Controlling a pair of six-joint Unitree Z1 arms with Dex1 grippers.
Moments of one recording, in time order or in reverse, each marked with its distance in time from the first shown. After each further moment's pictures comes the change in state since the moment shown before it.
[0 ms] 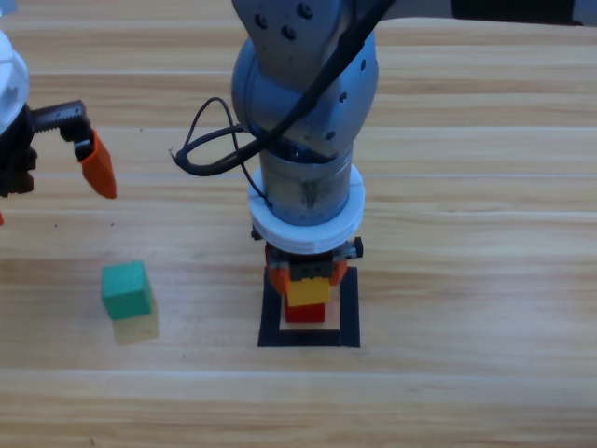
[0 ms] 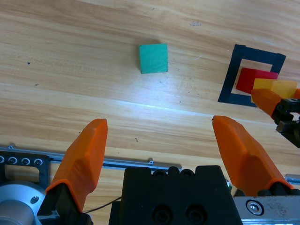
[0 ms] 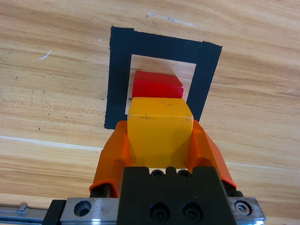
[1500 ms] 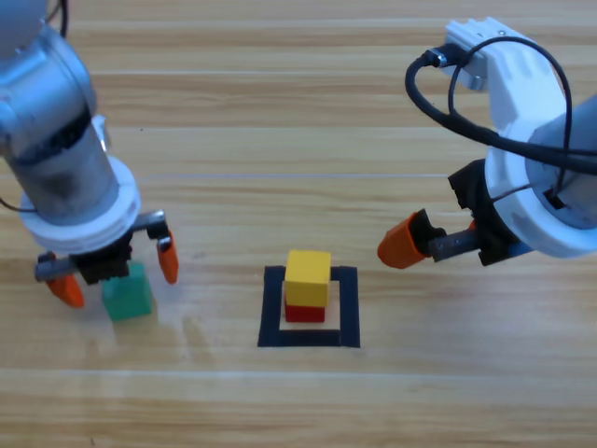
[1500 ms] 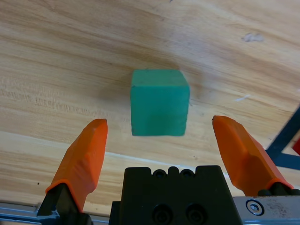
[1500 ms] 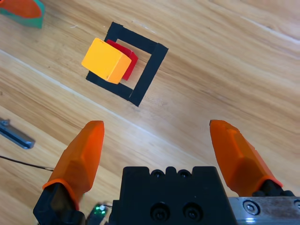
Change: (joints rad) arm 0 0.105 0.325 0.208 -0.370 -0.093 0.014; arm 1 -0.052 -0.774 1.136 -0.831 -0.005 -0.382
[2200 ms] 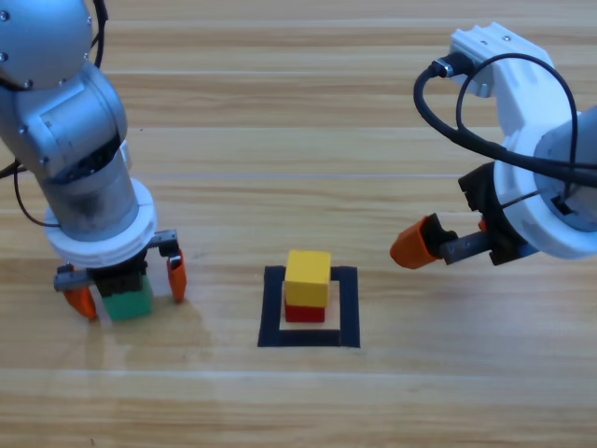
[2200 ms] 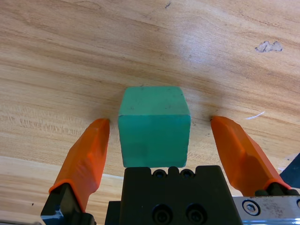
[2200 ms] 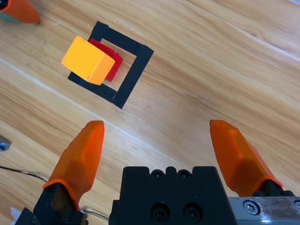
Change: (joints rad) arm 0 0.000 0.090 -0.001 -0.043 0.006 0.038; arm 1 -0.020 0.000 0.037 -0.031 -0.026 -0.062
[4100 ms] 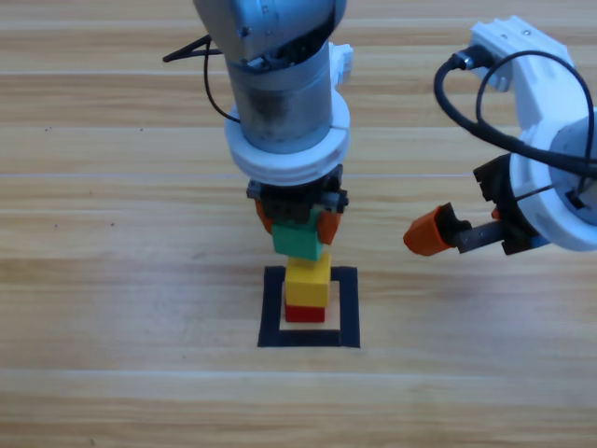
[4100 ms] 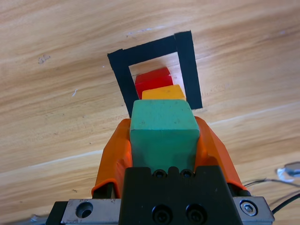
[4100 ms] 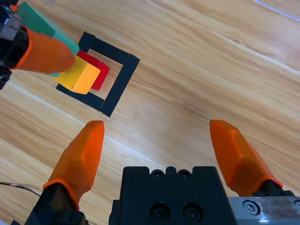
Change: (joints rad) arm 0 -0.306 0.197 -0.825 0.530 0.021 0.195; arm 1 -0.032 -0.020 0.052 -0.065 -0.017 -0.014
